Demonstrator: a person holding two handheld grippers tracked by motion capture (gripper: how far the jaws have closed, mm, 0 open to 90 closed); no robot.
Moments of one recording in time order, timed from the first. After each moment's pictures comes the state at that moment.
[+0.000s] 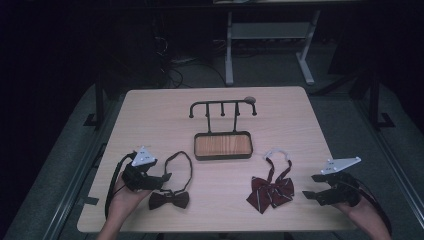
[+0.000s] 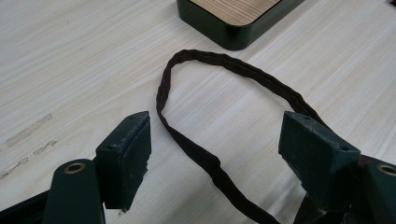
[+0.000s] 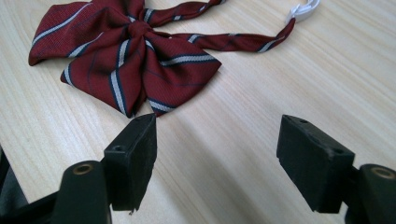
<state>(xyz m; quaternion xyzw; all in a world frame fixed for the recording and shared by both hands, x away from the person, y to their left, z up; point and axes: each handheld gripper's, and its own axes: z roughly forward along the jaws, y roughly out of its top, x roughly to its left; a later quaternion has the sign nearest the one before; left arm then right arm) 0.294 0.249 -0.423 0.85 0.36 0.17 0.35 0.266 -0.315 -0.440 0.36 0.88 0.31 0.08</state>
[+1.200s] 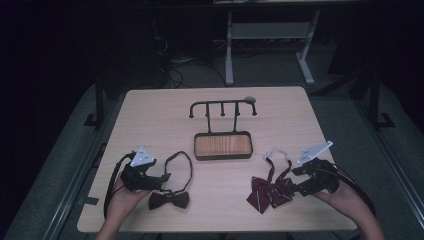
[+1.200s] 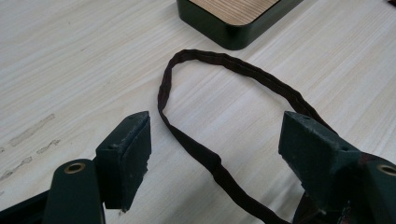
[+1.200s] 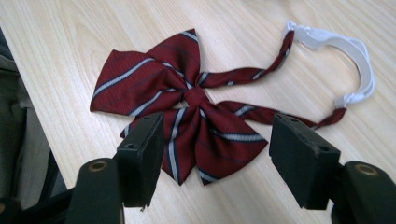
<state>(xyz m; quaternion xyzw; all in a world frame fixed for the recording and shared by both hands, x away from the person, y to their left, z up) 0.293 0.252 -0.421 0.85 0.35 0.17 0.35 0.290 -0.253 -0.402 0.29 0.92 0.28 0.04</state>
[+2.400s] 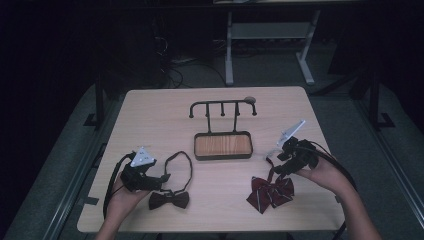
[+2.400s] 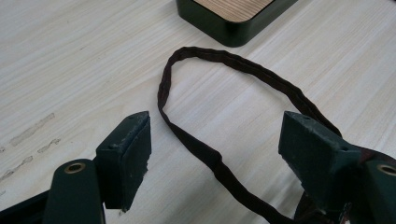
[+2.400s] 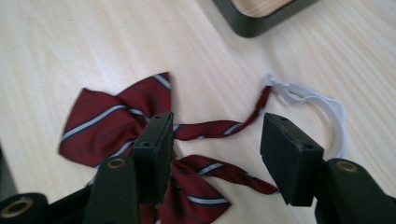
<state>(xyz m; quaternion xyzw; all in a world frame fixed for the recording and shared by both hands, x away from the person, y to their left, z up) 0.292 0.252 -0.422 0.85 0.35 0.17 0.35 0.349 -0.217 -0.392 0.27 0.94 0.23 0.03</state>
